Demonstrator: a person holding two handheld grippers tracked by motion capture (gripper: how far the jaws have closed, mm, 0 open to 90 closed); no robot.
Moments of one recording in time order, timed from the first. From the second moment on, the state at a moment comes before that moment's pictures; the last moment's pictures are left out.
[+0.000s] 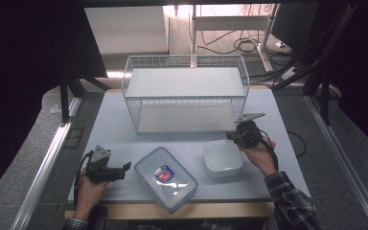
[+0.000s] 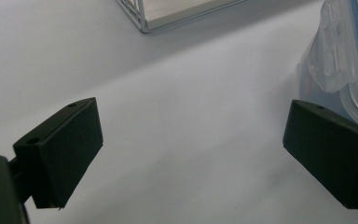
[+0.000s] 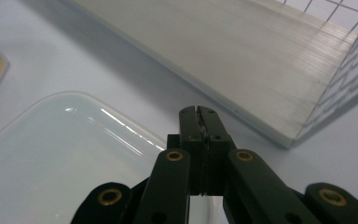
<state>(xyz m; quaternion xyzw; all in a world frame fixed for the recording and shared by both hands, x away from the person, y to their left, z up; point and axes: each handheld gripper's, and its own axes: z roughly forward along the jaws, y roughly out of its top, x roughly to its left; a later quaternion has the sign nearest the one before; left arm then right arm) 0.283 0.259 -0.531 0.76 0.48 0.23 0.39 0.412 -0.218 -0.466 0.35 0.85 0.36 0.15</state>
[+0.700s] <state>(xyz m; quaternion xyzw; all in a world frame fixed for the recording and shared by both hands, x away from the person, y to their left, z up) 0.282 0.258 -0.530 0.76 0.48 0.23 0.39 0.348 -0.144 -0.464 0.24 0.89 0.37 0.09</state>
